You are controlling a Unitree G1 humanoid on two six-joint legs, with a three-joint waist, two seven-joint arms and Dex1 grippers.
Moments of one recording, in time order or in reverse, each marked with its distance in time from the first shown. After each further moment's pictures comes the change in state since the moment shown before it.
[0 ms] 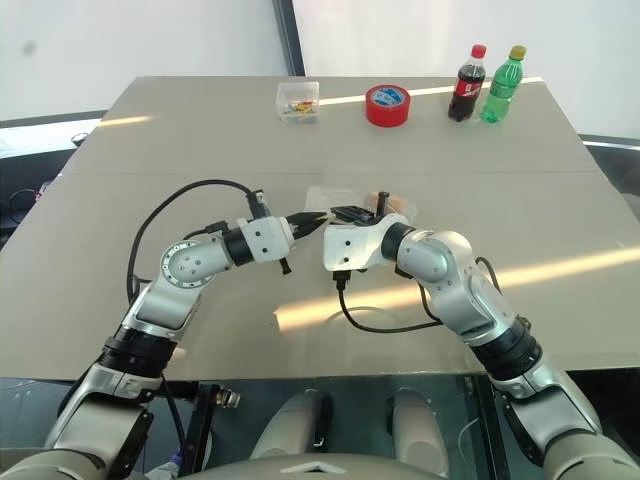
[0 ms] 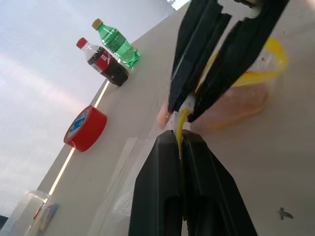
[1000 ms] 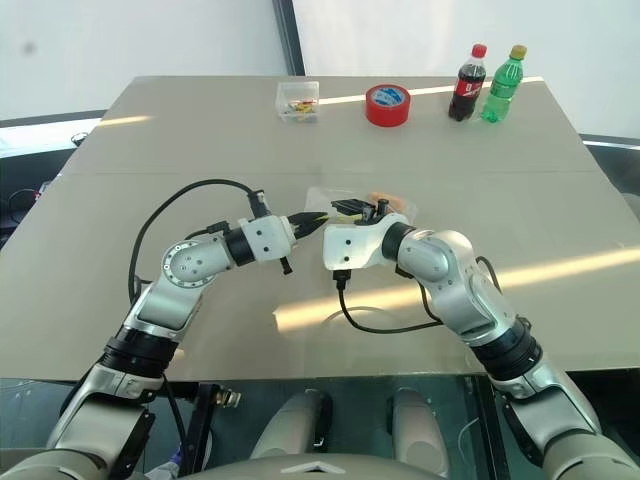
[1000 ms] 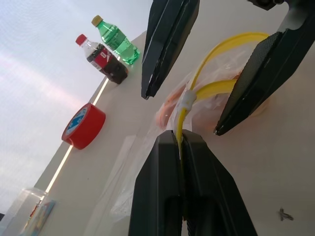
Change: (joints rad) left arm 0.000 -0.006 0.000 -0.005 0.000 0.019 0.000; right arm 0.000 0.008 -0.007 -0.008 0.016 0.010 0.013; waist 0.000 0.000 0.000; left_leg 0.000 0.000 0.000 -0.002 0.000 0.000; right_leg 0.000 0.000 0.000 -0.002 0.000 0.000
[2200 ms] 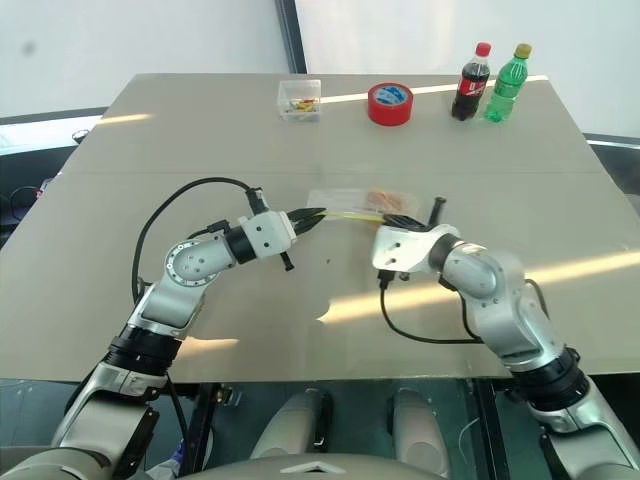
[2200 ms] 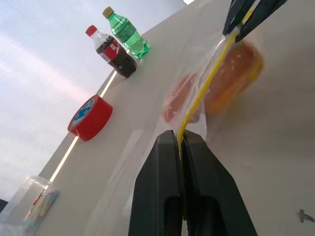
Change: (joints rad) left arm -0.011 -0.015 0.008 0.043 -0.003 -0.010 0.034; right arm 0.234 -0.189 -0.185 -0.119 0.001 0.075 -0.041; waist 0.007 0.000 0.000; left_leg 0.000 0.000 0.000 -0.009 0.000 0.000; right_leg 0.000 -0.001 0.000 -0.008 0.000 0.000
